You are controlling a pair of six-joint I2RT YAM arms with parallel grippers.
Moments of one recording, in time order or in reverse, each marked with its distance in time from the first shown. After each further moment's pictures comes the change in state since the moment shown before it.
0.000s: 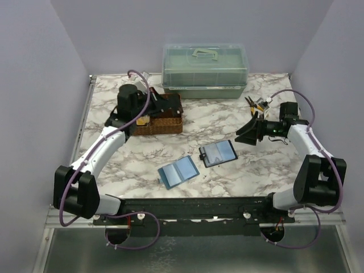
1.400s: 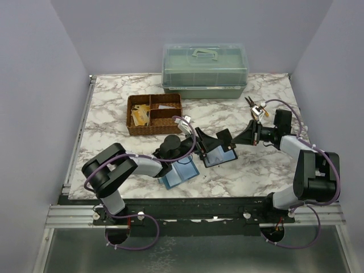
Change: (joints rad) left arm -0.499 0.303 -0.392 0.940 -0.287 -0.348; right arm 0.034 0.049 -0.224 0.603 -0.097 0.669
